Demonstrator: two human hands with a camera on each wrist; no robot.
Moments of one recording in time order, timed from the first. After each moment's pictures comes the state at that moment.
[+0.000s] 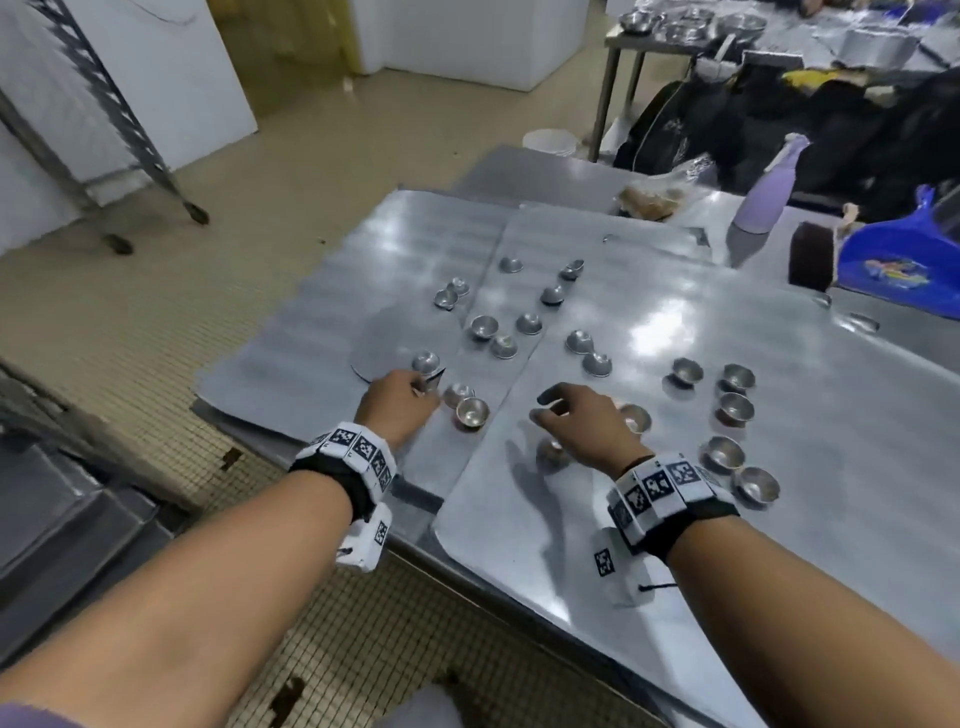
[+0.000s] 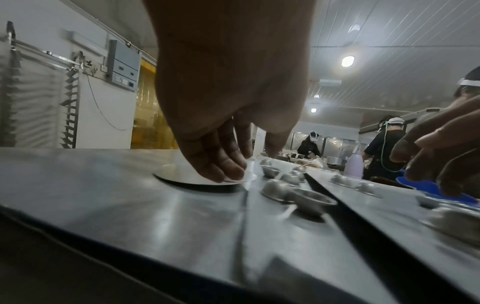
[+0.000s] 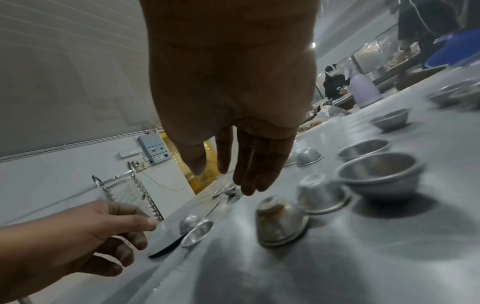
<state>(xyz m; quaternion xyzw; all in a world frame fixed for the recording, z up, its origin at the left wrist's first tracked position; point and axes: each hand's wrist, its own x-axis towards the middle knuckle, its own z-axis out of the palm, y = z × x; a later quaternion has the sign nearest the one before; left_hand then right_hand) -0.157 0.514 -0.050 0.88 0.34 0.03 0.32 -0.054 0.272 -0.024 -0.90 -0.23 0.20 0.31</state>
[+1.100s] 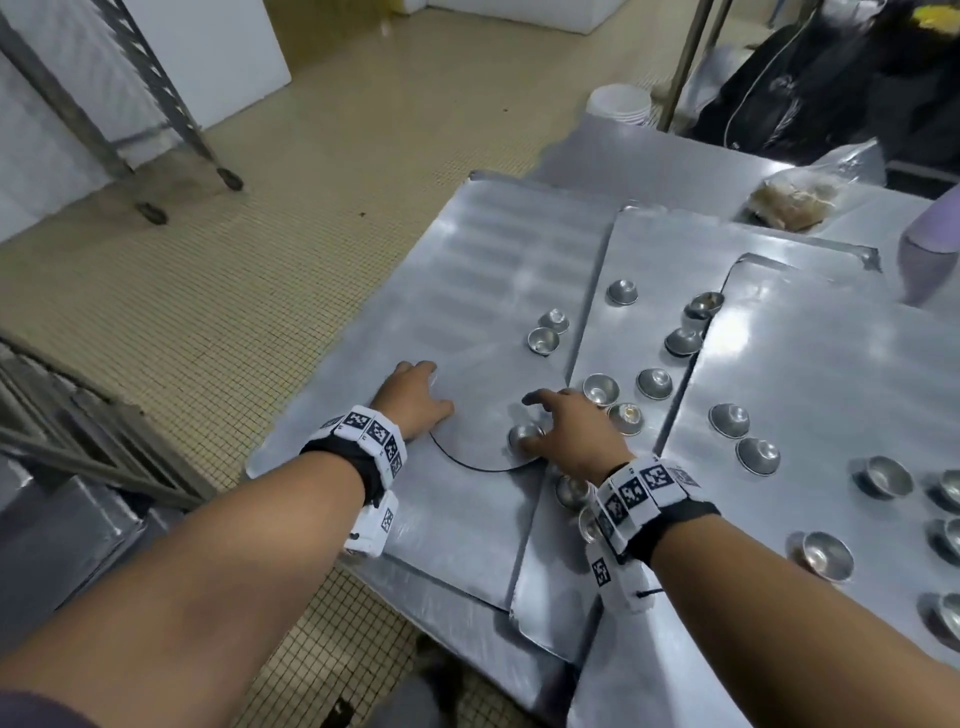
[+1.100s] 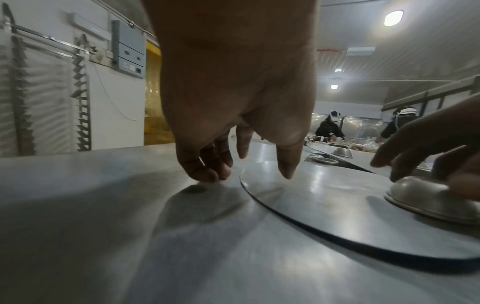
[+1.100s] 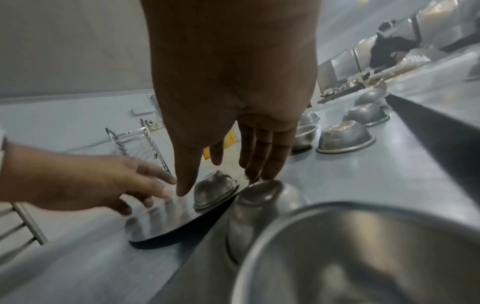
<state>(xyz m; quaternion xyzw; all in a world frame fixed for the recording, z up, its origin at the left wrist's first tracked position) -0.080 0.717 -0.087 0.89 0.33 -0.09 0.28 0.013 0.491 -0.073 -0.90 -0.30 0.23 0.22</state>
